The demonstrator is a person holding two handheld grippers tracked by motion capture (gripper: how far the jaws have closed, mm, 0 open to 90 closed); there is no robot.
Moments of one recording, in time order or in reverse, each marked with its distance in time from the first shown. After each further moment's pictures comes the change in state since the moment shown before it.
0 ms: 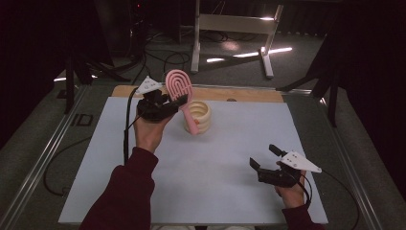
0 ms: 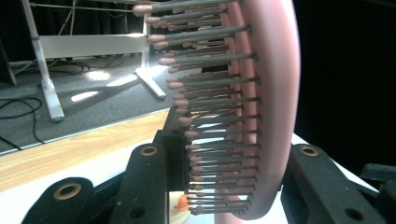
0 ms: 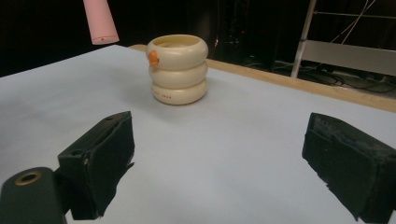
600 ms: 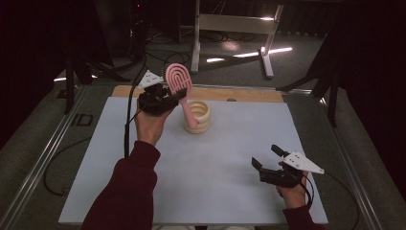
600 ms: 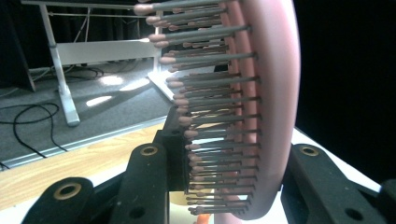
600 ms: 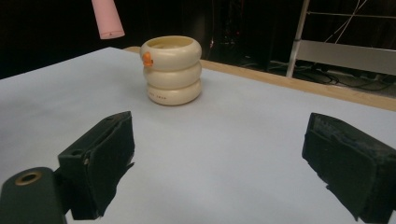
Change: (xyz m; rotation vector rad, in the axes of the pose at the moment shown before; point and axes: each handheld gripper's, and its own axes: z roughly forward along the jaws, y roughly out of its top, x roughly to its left) left arm 0.008 0.010 0.011 -0.009 0.048 0.026; right arm -0.003 -0.002 -0.003 -0.006 -0.016 0.014
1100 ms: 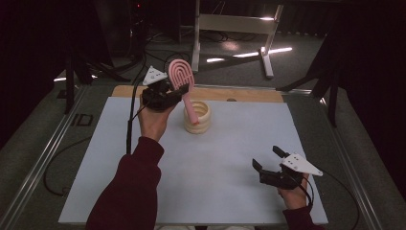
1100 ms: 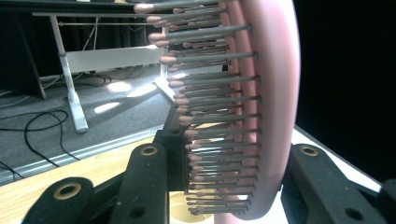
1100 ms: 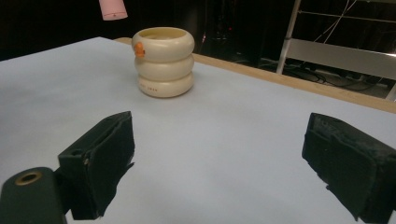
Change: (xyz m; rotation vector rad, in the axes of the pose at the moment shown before) left arm -0.001 0.008 0.010 -0.020 0.025 0.017; right arm 0.002 -0.002 -0.003 0.021 -0.039 -0.042
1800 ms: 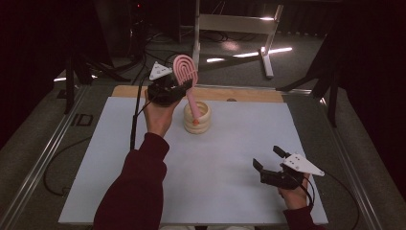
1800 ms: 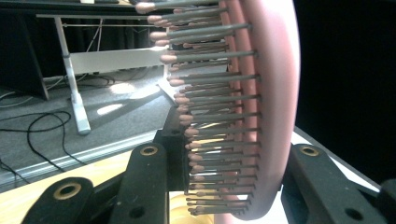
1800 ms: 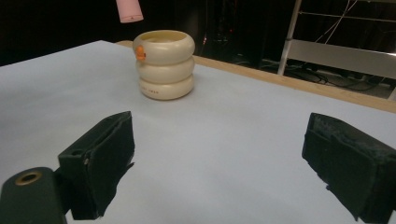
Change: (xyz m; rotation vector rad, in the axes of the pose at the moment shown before) left arm 0.000 0.005 0.021 -0.004 0.020 -0.010; right arm -0.001 0.001 -0.001 -0.008 0.005 0.010
